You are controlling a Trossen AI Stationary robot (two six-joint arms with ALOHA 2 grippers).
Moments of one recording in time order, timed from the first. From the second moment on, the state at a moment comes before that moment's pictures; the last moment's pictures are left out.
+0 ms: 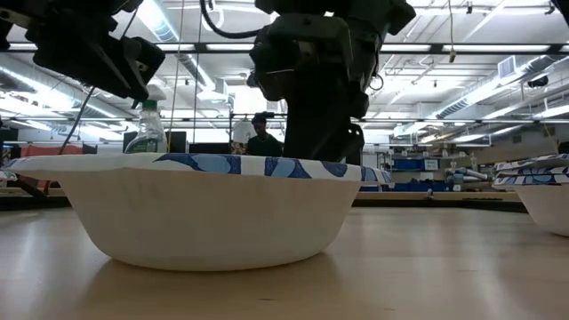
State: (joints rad) left arm -0.41 1.02 0.60 -0.29 -0.22 -0.01; right arm 0.22 2.03 1.46 -0.56 -0.09 0.59
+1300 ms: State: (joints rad) left arm -0.46 1.02 0.60 -0.31 -0.22 -0.07; right arm 0.13 1.88 1.46 -0.80 -0.21 0.47
